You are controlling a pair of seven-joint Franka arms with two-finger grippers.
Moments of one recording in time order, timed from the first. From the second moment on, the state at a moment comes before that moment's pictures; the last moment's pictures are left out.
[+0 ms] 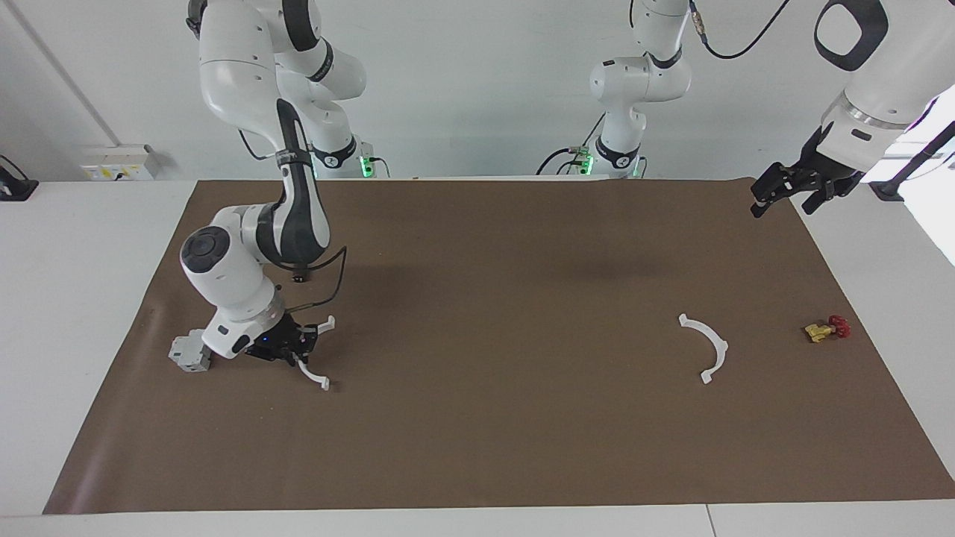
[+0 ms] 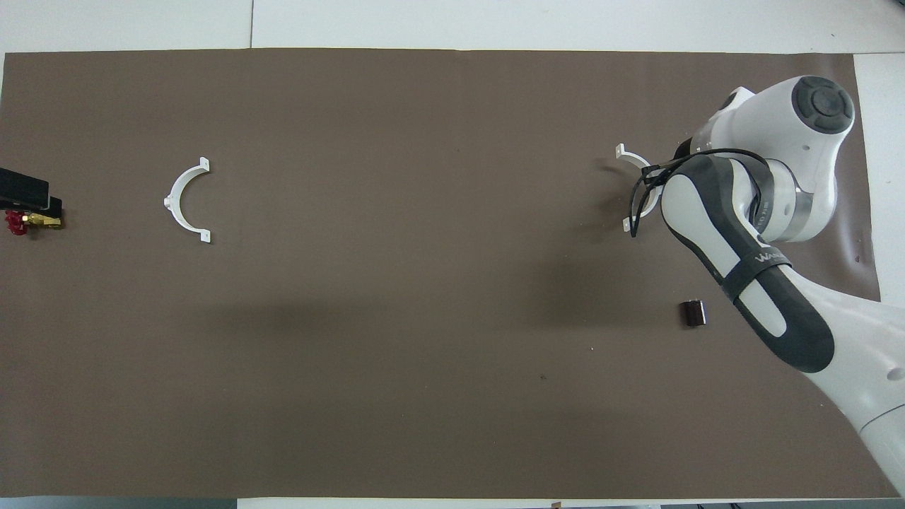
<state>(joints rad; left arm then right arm) -0.04 0.03 0.08 -1.55 -0.03 1.55 0.04 0.05 0.45 0.03 -1.71 0.09 2.19 -0.14</state>
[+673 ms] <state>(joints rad) -0.04 -0.01 0.08 -1.58 -0.03 1.54 0.04 0.46 0.52 0.04 -1.58 0.04 2.25 0.27</state>
